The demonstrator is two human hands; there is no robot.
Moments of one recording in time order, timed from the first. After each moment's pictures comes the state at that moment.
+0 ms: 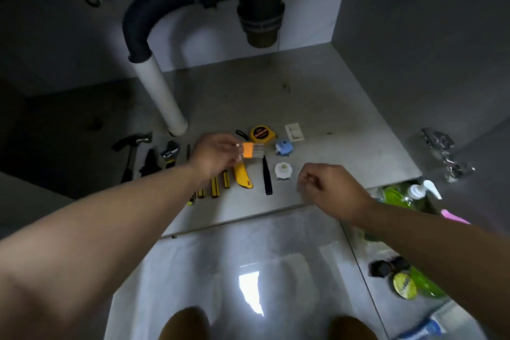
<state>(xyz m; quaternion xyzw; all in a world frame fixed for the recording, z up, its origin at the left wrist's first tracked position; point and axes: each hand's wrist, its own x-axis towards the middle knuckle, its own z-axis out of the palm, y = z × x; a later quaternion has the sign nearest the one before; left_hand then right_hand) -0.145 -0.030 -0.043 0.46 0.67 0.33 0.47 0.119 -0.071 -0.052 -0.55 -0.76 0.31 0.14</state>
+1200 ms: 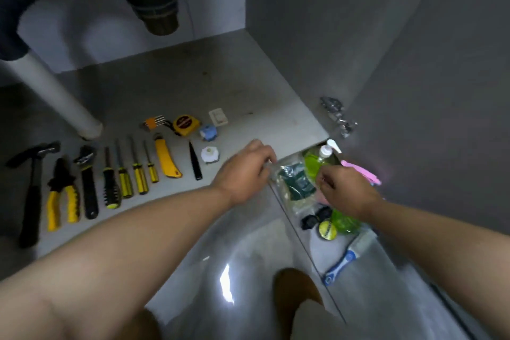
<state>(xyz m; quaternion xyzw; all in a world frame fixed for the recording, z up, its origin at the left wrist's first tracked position) 0.031 -0.087 -0.067 0.83 0.45 0.16 0.29 0.275 -0.161 -0.062 -0.71 -0.67 0.20 0.04</state>
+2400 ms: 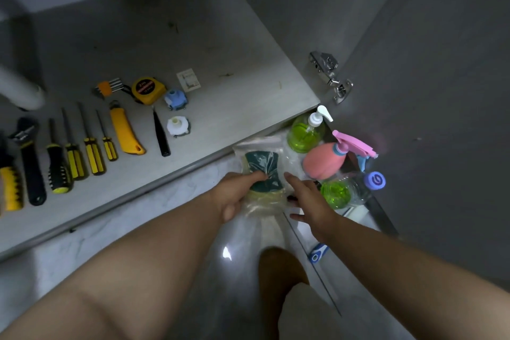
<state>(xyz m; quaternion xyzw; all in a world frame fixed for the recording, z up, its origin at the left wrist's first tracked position) 0.066 -0.128 -0.162 0.22 0.57 0.12 0.78 0.237 -0.198 -0.161 -0.73 -0.15 0.61 0.28</state>
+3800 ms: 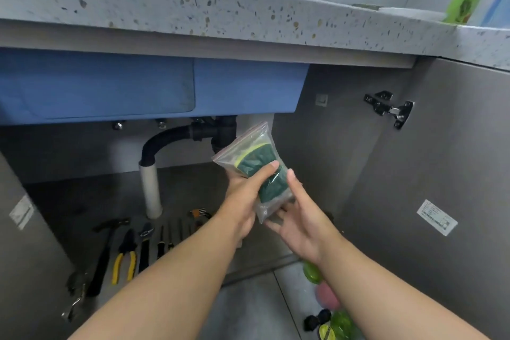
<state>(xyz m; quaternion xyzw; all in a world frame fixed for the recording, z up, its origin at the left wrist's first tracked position) -0.017 -0.149 0.186 0.33 0.30 0.58 0.68 0.110 -0.181 0.175 -0.32 -0.37 0.73 0.48</state>
